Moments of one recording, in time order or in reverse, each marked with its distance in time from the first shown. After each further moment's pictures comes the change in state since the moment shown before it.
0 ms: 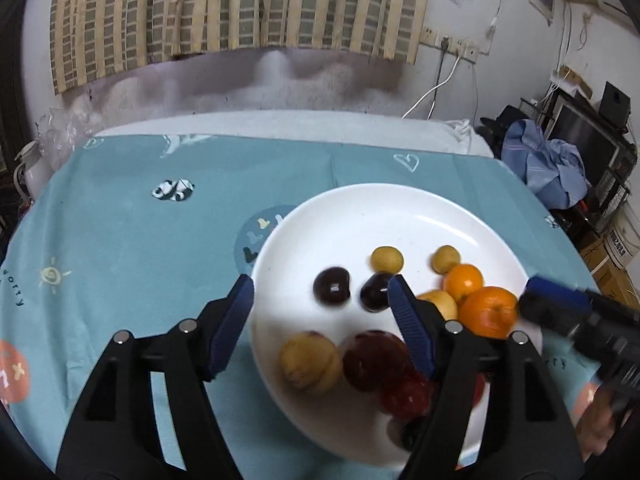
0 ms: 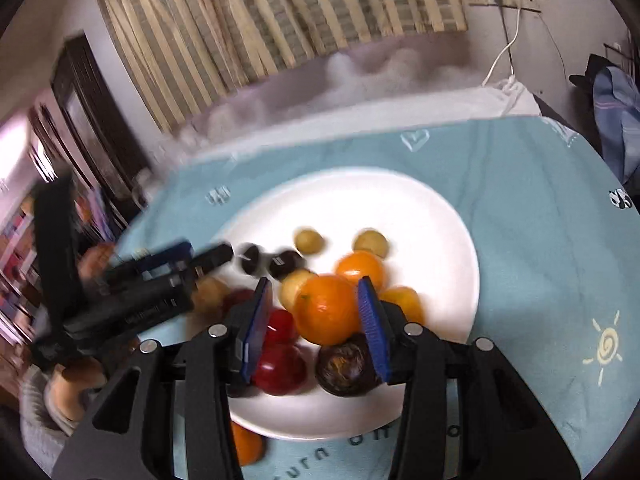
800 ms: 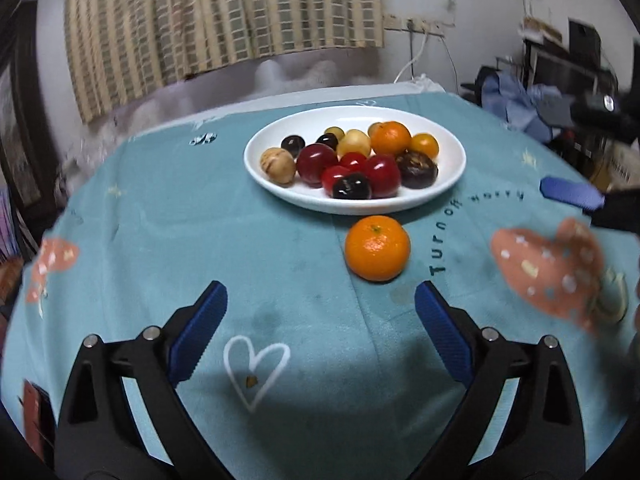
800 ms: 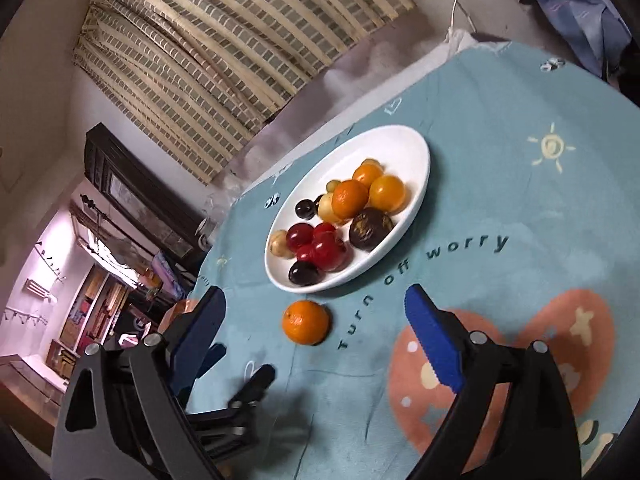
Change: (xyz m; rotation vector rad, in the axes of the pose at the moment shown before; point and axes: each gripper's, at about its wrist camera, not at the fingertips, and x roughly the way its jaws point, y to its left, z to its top) left arm -0.105 -0.057 -0.161 0.175 -0.034 0.123; right arm -0.088 -0.023 -0.090 0.267 -0.039 0.199
